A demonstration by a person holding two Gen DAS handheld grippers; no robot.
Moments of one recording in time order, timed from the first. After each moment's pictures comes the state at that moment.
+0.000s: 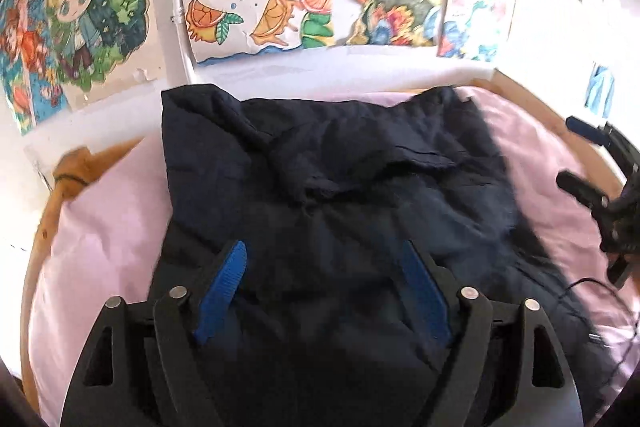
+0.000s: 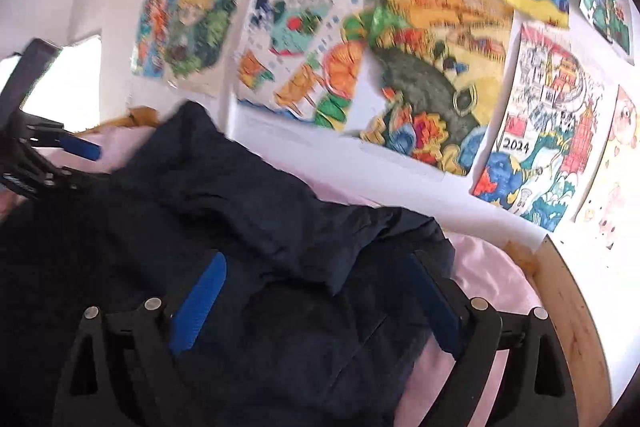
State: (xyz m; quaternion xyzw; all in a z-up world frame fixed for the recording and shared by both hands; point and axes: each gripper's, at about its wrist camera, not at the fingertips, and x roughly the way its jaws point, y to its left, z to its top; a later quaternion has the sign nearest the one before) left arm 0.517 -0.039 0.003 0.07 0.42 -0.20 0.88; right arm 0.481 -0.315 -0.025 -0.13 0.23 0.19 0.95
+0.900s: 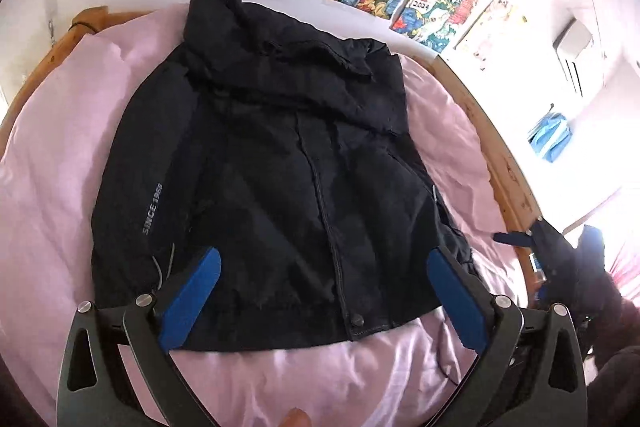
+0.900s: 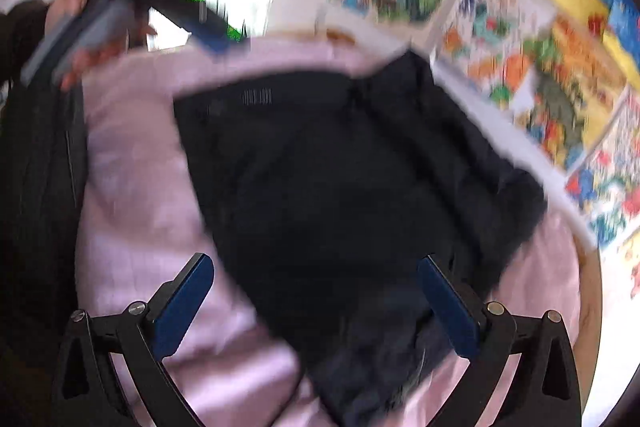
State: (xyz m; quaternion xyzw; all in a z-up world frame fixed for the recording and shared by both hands) left arm 0.325 -0.012 0.056 -0.08 0.51 -0.23 0.82; right arm 0.240 -0.274 -0.056 -0.29 0.38 0.35 0.80
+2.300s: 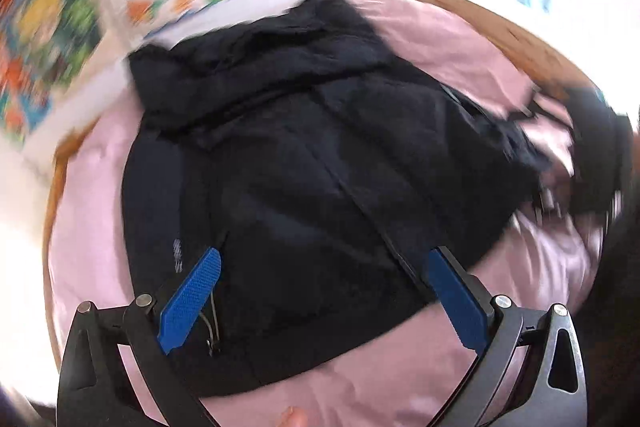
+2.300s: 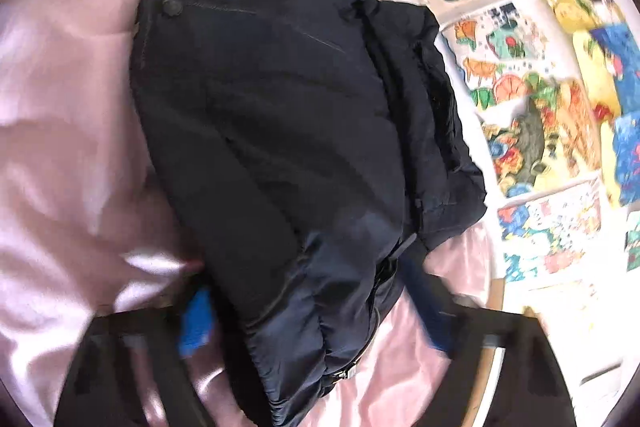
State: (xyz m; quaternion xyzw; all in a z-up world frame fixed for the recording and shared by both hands) left arm 0.285 -0.064 0.009 0.23 0.46 -0.29 0.81; right arm 0.247 -0.268 -0.133 -0.50 0.33 0.25 0.76
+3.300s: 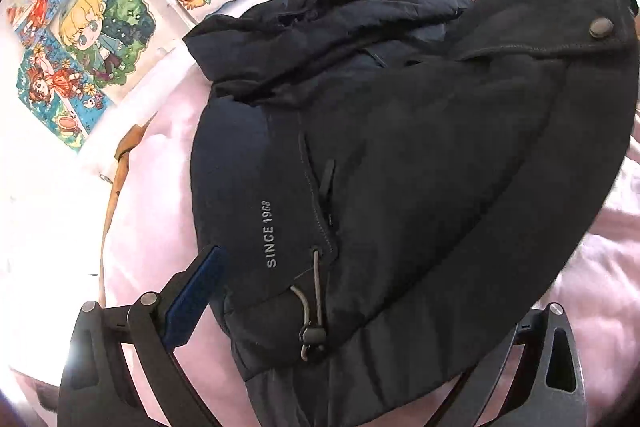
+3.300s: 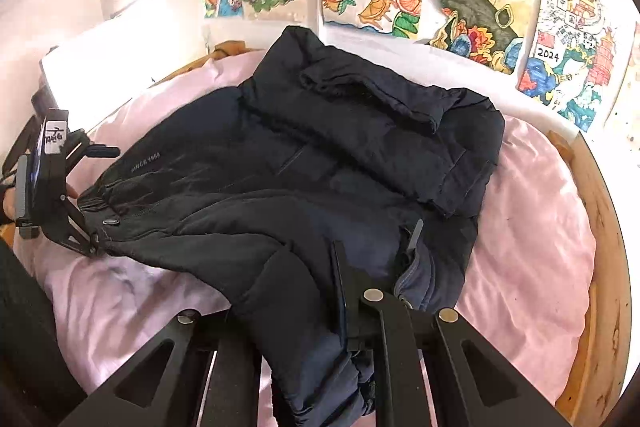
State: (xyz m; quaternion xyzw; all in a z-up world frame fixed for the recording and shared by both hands) left arm 0.320 -0.003 -0.051 0.31 0.44 -0.15 0.83; right arm 0.339 -0.305 -0.018 -0.09 0.41 0.25 0.87
